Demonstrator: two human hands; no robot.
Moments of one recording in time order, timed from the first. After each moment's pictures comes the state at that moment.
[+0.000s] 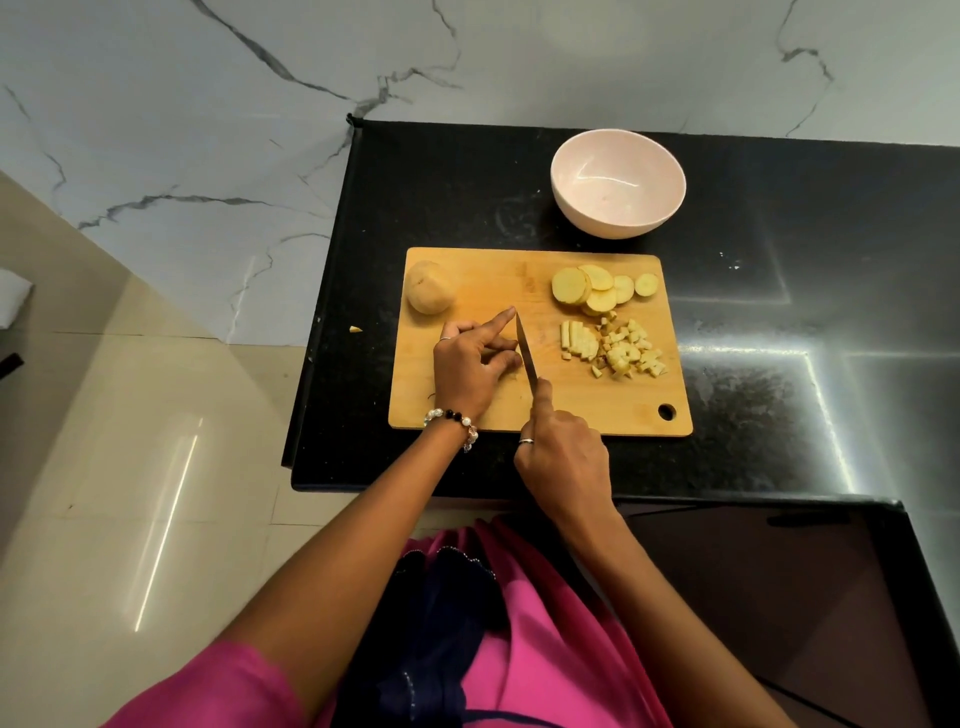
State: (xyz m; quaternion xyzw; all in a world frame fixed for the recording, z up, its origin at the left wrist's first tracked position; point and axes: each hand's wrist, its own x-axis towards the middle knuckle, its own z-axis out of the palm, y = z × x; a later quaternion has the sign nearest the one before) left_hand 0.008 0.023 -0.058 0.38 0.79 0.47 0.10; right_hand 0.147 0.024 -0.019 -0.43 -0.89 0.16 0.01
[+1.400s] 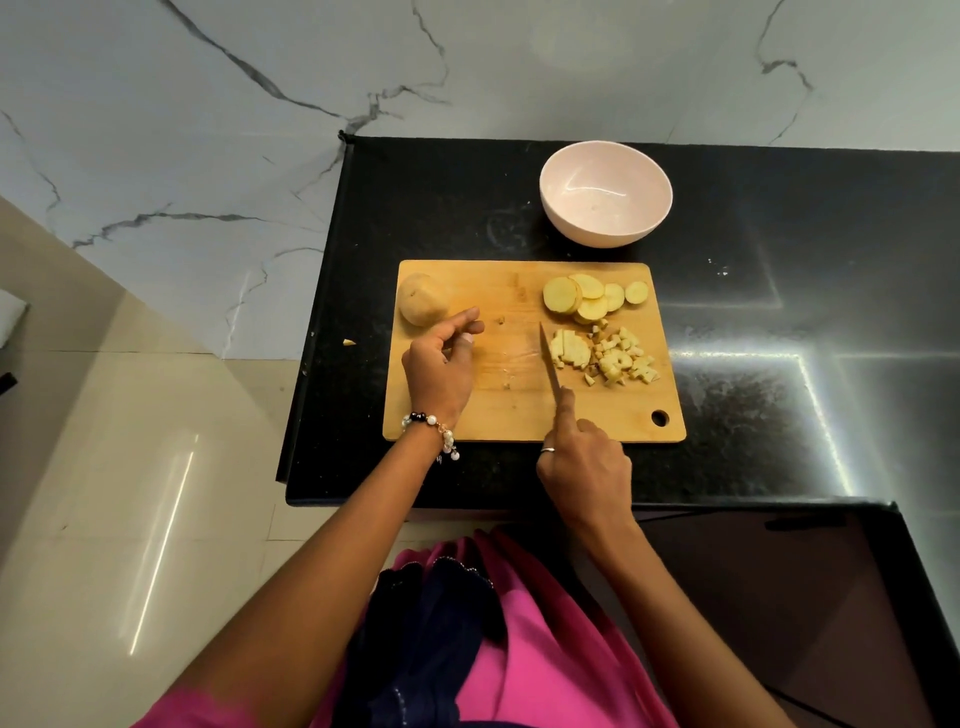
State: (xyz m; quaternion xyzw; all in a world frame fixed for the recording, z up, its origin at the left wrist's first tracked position) left_hand -0.002 0.020 -0.047 0.23 0.76 0.59 0.16; right_hand 0.166 0.037 -0.025 -0.47 -0.87 0.14 0.01
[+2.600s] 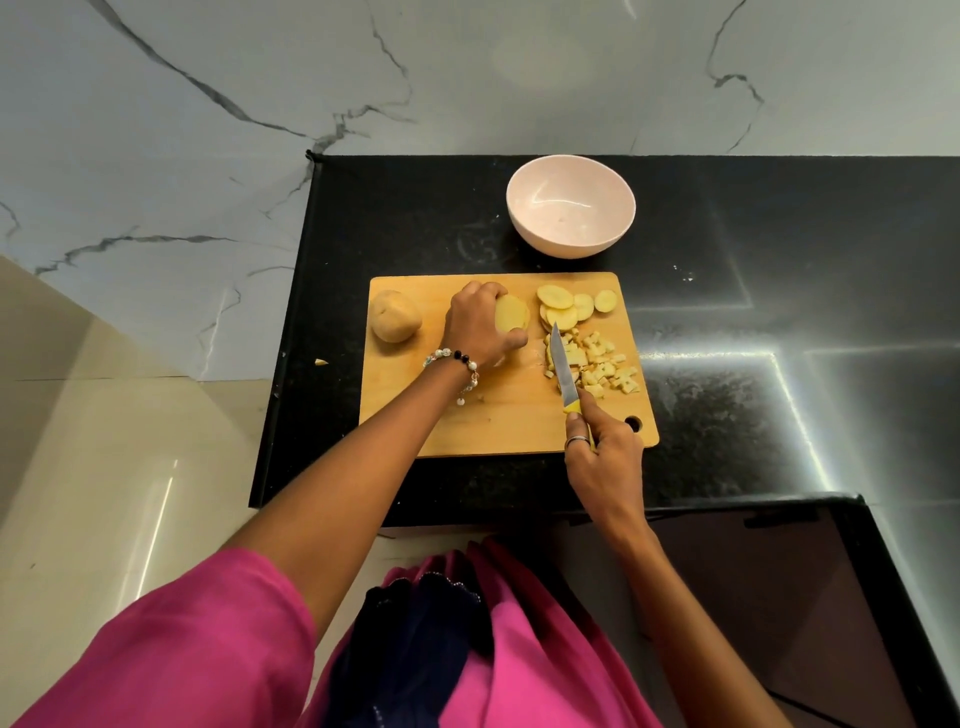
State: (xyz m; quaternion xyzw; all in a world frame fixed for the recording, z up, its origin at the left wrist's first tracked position) left_hand -0.013 0.110 -0.037 0.46 0.82 0.30 0.15; right_hand 0.190 0.066 -0.029 -0.52 -0.69 0.43 0.26
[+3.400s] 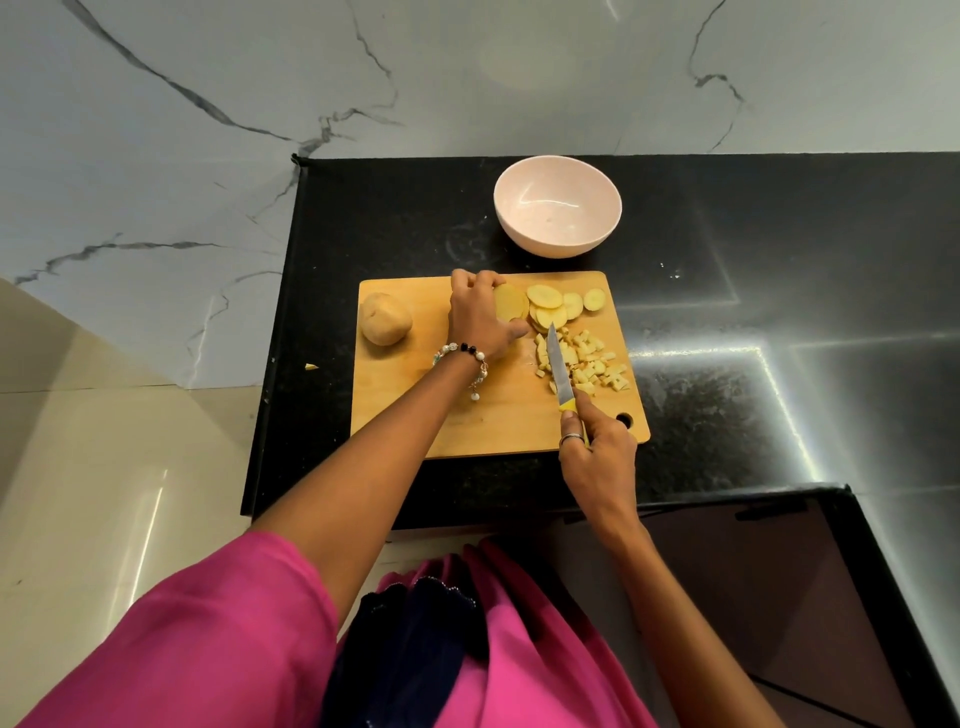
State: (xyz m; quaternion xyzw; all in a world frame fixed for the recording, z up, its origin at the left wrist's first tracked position) left_hand -0.001 0.124 -0.033 0.40 0.83 0.35 0.17; right_hand 0.190 0.067 -0.036 -0.54 -0.68 0.43 0.27
